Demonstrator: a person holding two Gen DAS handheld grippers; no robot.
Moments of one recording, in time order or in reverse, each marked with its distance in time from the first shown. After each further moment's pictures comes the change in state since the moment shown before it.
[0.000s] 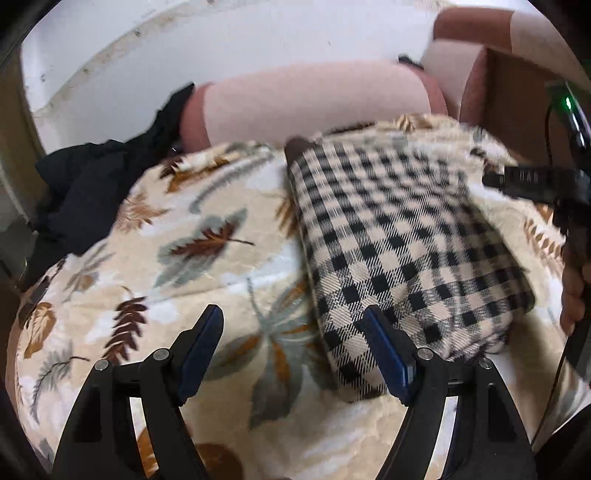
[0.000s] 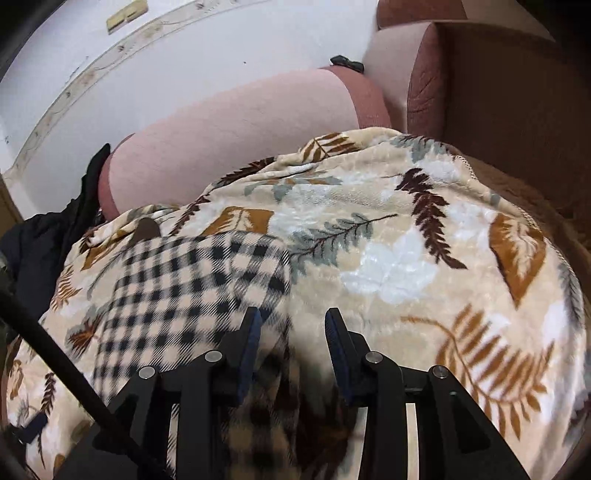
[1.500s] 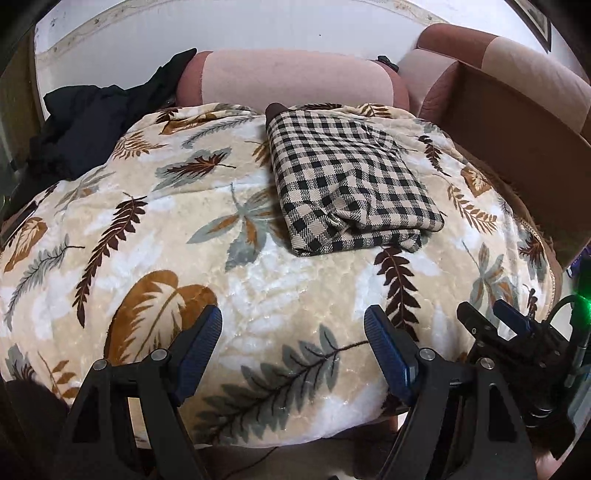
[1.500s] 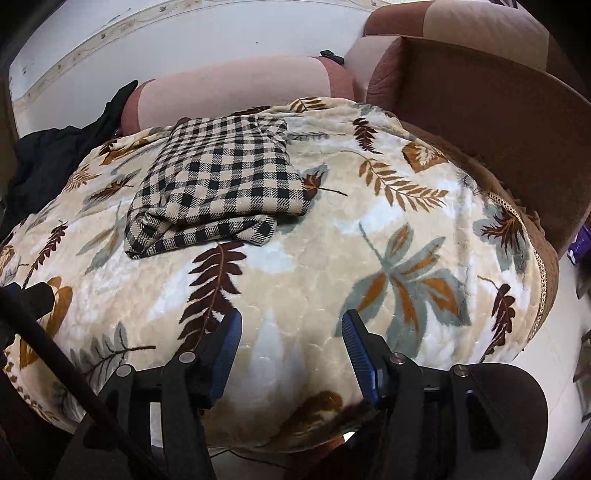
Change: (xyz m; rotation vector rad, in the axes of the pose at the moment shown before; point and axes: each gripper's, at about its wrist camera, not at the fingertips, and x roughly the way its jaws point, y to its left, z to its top) left arm -0.098 0.013 -0.093 -0.101 0.105 -0.199; right arm -0.158 0.034 -0.209 -0.112 0.064 -0.197
